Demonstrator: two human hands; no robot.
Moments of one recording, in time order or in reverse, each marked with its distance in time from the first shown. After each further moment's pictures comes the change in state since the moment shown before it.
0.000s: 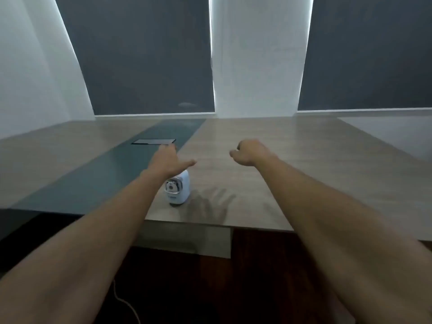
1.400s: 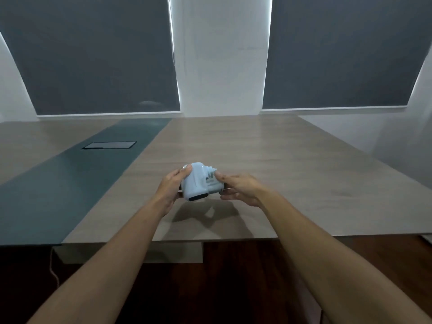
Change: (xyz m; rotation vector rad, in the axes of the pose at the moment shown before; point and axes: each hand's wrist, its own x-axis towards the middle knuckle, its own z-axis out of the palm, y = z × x) left_hand -0.004 0.057 0.114 -1.148 -0.348 -0.109; right_hand -0.033 0.093 0.050 1.240 -0.288 0.239
